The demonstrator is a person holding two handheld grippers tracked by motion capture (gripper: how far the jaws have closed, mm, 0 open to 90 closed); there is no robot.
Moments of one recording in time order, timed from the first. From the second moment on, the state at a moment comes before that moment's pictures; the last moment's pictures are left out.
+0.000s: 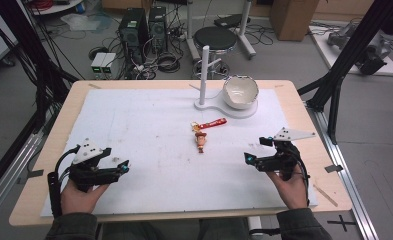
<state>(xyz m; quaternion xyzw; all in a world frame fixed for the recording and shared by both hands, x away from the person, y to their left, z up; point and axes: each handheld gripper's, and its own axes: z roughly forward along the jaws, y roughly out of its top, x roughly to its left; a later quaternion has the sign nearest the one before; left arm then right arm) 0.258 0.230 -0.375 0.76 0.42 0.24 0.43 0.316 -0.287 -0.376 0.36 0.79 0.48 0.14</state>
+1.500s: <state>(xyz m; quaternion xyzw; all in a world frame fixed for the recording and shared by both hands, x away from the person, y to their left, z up) 0.269 0.223 -0.368 0.77 0.41 0.23 0.43 0.444 -0.233 -0.327 0.32 0.84 0.42 0.11</state>
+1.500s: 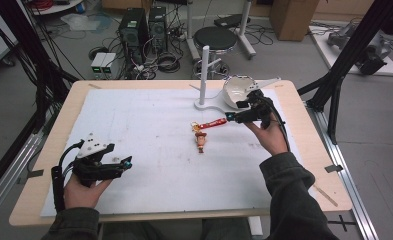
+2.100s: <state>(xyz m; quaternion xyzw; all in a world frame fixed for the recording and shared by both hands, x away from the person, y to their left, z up) 0.276 0.218 -0.370 0.77 0.41 0.23 0.42 0.494 -0.208 -0.381 0.30 0.88 0.36 0.11</state>
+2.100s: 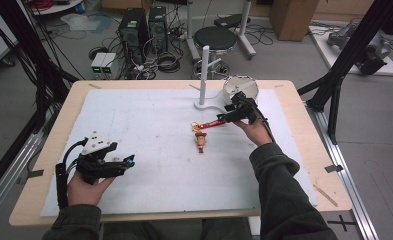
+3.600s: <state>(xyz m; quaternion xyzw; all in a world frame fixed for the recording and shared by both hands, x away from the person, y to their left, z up) 0.272 0.212 -0.372 0.78 0.41 0.22 0.42 0.518 -0.215 -0.429 0.23 0.92 0.31 0.08</state>
